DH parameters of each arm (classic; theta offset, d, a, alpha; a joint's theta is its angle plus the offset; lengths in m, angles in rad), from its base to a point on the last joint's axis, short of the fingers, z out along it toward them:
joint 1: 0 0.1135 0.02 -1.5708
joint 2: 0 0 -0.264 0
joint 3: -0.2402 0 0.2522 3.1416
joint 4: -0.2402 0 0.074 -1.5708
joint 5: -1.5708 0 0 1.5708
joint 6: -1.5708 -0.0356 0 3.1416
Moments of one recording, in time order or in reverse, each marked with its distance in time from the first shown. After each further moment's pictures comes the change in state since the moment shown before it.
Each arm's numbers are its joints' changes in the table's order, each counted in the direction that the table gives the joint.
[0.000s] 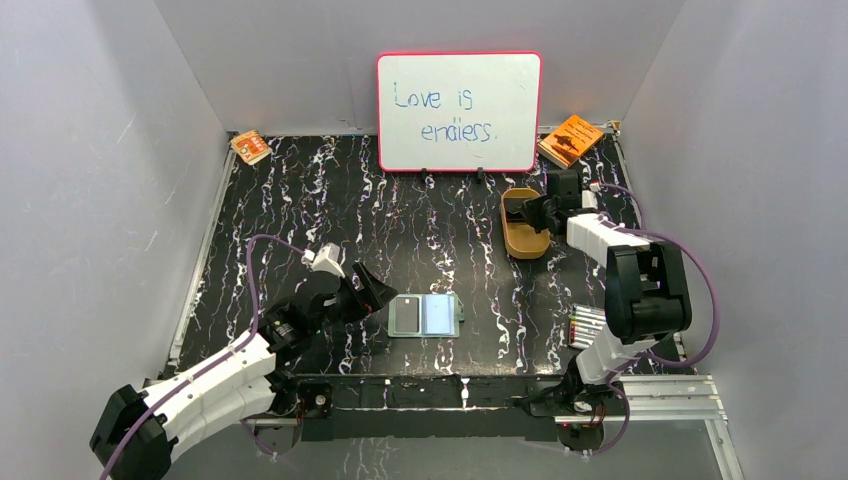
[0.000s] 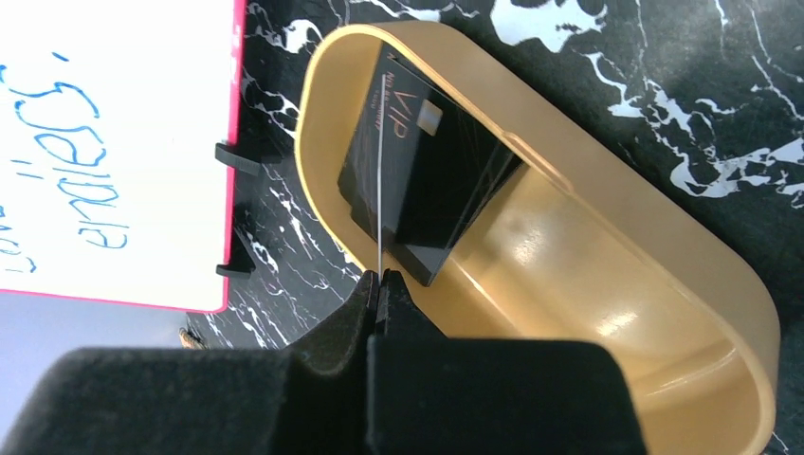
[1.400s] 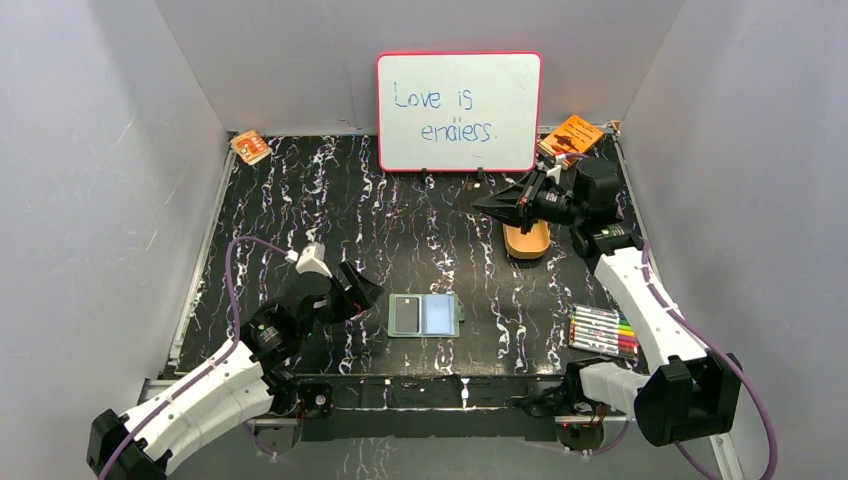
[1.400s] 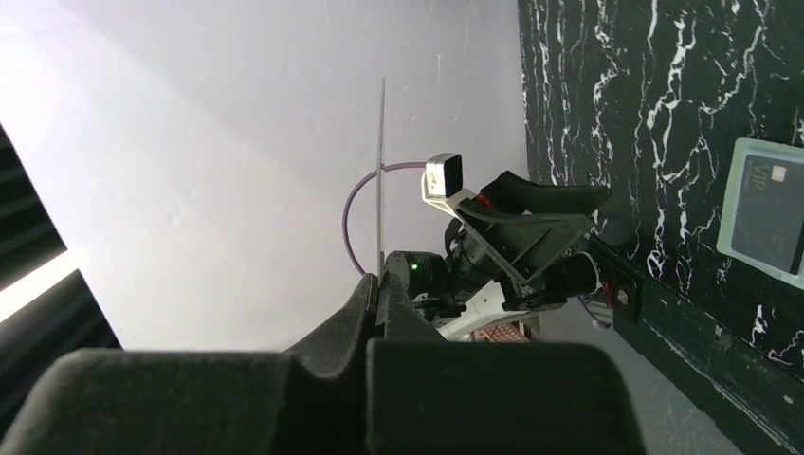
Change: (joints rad) left arm 0.000 -0.132 -0.073 -0.232 0.107 -0.018; right arm 0.080 -0.516 -0.026 -0.020 0.957 -0.137
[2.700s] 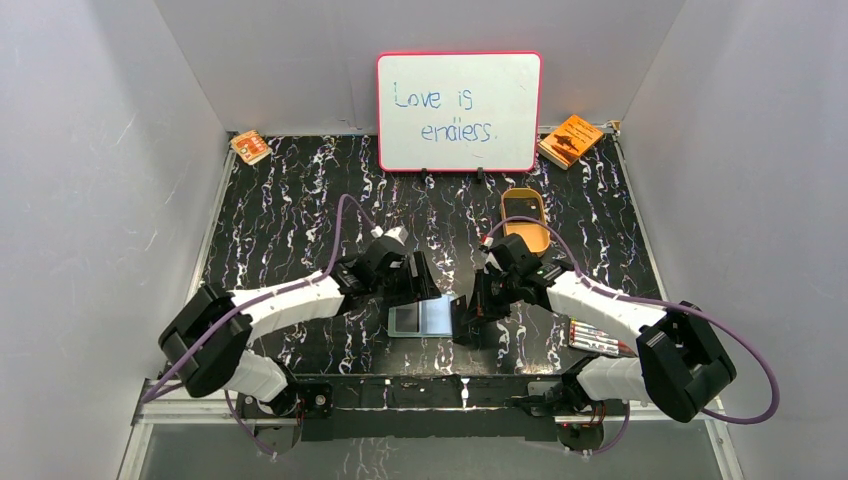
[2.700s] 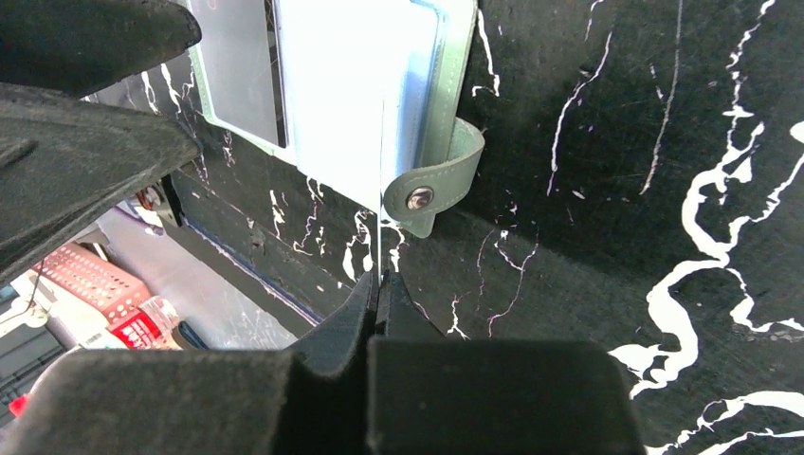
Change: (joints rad) left arm -0.101 0.758 -0.315 0.219 -0.253 -0.075; right arm 0.430 0.128 0.321 -0.340 -0.459 0.770
